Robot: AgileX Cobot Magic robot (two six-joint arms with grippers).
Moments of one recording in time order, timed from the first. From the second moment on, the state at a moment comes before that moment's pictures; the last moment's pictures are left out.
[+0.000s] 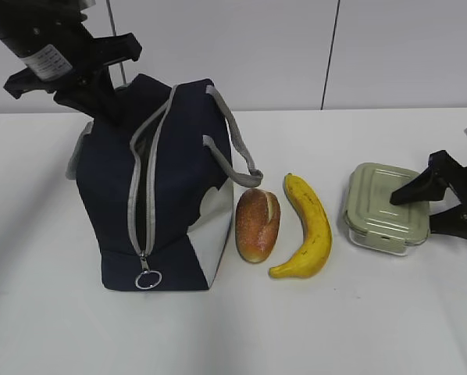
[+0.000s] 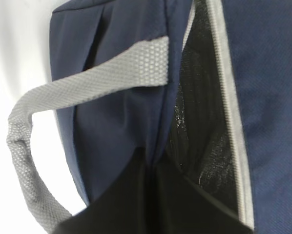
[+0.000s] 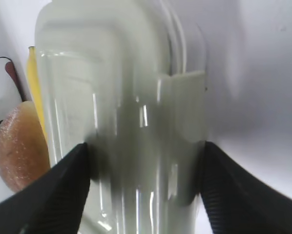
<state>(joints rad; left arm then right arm) -0.25 1.83 -1.66 -0.32 1.15 -0.03 -0.34 1.99 -1.04 1.11 0.86 -0.86</state>
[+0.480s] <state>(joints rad) -0.25 1.83 -1.66 -0.32 1.16 -0.03 -0.34 2.00 -1.04 1.15 0.90 -0.86</state>
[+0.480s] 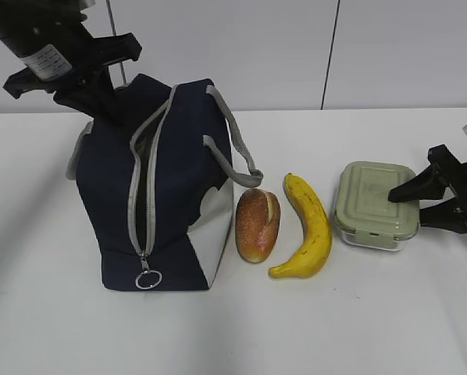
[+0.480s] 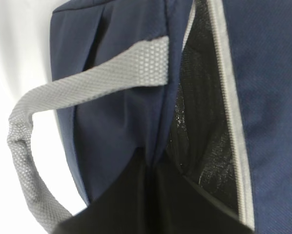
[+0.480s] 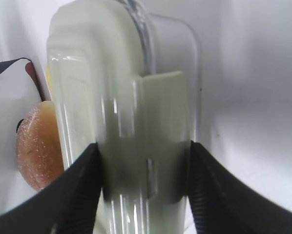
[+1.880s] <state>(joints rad) -0.25 1.83 -1.66 -0.56 1.11 0.15 0.07 1.83 -1.34 1.54 1.09 -0.94</state>
